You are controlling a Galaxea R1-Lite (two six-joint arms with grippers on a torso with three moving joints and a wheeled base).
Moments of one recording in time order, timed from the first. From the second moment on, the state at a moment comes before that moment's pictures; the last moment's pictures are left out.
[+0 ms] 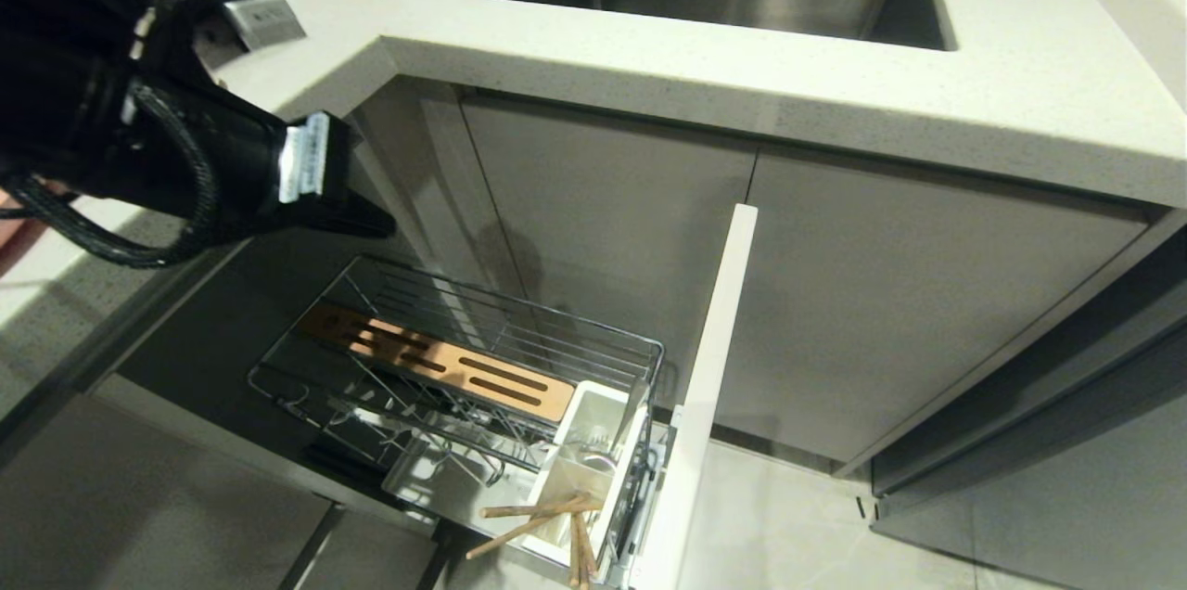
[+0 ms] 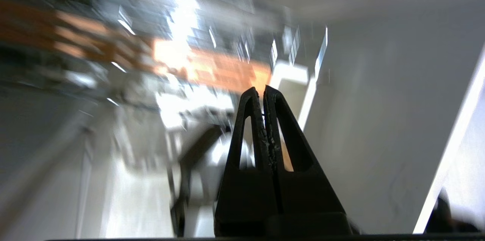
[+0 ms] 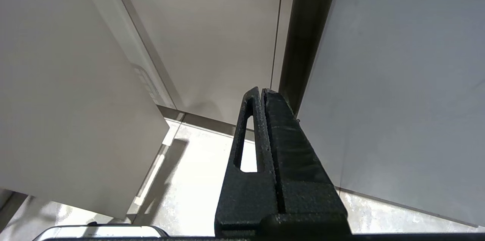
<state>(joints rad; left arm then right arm) -0.46 1.54 -1.81 0.93 0.06 -0.31 0.00 0.00 0.00 -0.08 0.00 0.02</state>
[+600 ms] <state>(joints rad) -0.30 1.35 -1.79 0.53 0.36 -0.20 0.00 0.00 0.00 -0.08 0.00 0.02</state>
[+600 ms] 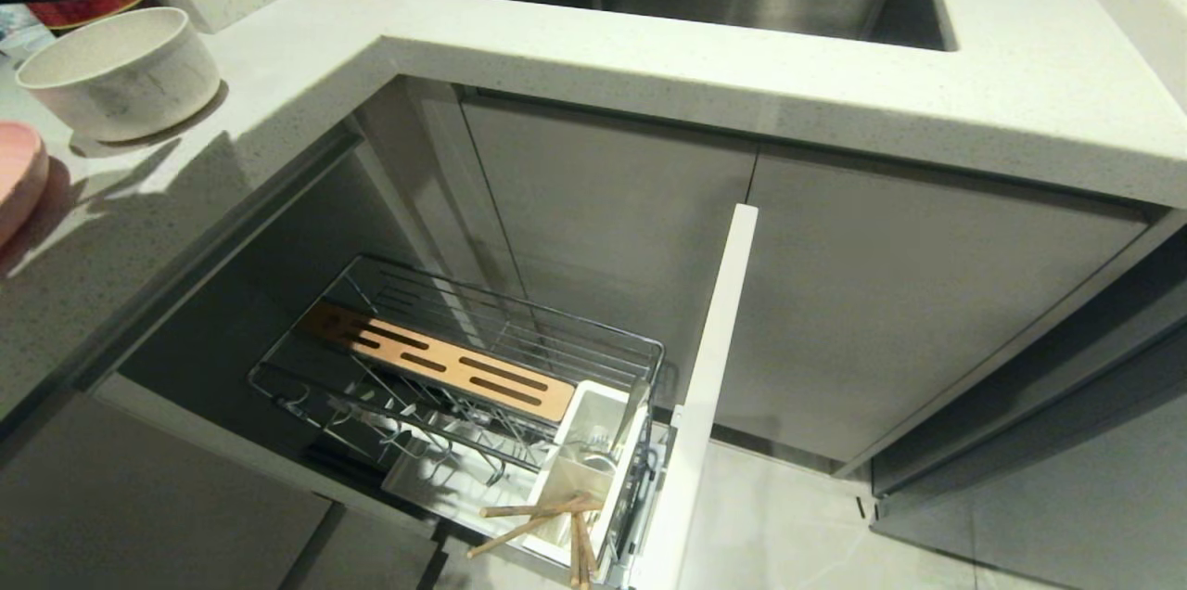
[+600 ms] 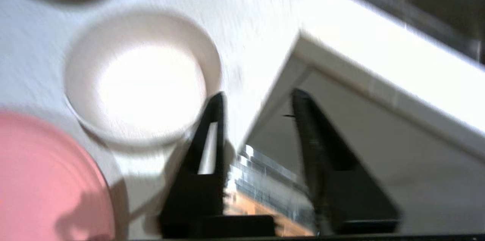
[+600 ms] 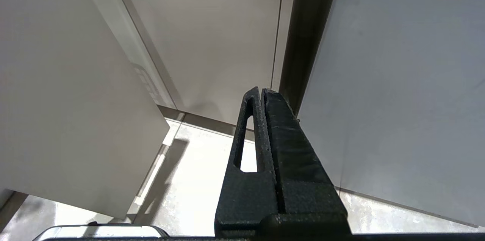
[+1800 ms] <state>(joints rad) -0.17 1.57 -1.82 0.42 0.36 -0.11 0.00 0.00 0.00 -0.08 0.00 0.02</state>
